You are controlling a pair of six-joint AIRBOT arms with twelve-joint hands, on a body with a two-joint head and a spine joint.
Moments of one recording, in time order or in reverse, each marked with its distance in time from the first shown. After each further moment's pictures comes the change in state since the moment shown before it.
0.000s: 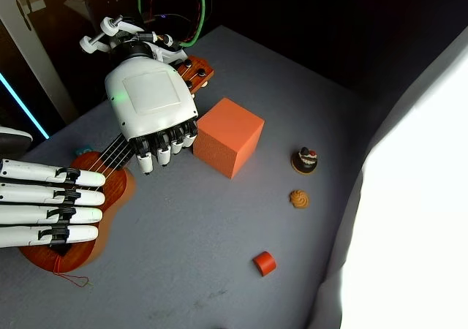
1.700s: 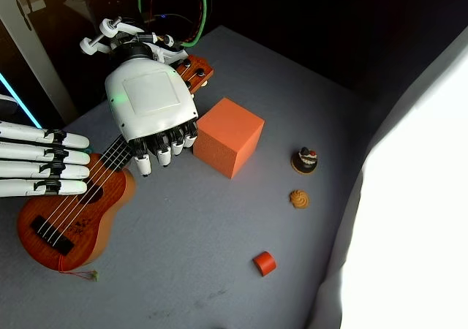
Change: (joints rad) left arm 0.000 -0.001 0.007 0.000 -0.012 0.028; right arm -0.047 0.071 -0.136 -0.029 0.025 0.053
